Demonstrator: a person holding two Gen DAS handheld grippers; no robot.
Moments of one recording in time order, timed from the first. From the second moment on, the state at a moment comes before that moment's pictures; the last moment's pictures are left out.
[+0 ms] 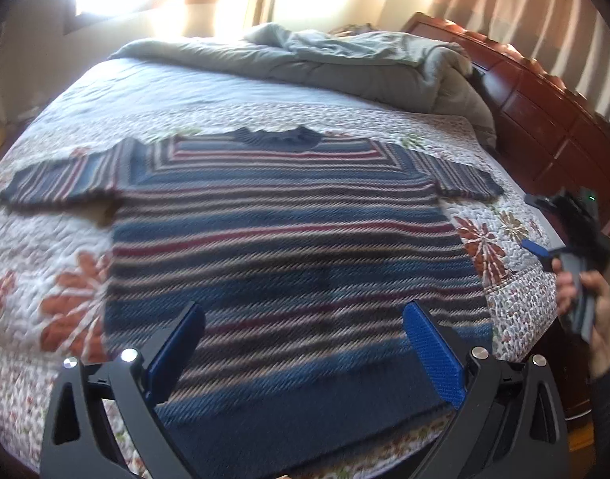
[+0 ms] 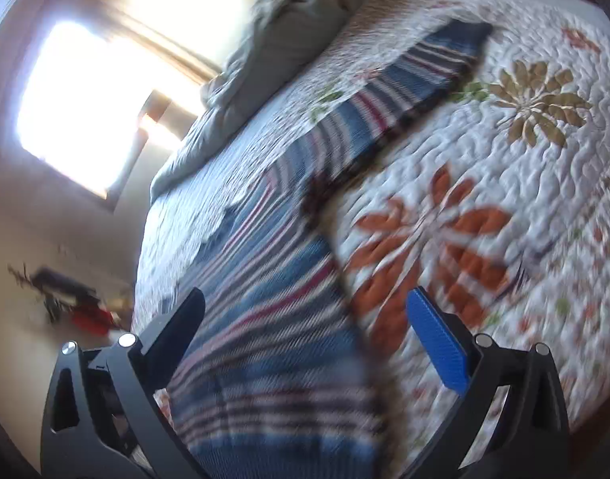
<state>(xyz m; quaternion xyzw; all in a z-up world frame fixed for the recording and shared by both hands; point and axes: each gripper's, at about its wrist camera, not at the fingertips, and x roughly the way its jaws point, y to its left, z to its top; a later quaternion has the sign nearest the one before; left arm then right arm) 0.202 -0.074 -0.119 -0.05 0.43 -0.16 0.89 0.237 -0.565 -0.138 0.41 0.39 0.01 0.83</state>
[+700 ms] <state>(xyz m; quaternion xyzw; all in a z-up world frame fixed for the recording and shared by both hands) 0.263 -0.156 -0.174 -0.05 0.45 -0.24 0.86 0.373 -0.814 -0.247 0.55 0.31 -0.10 0.77</state>
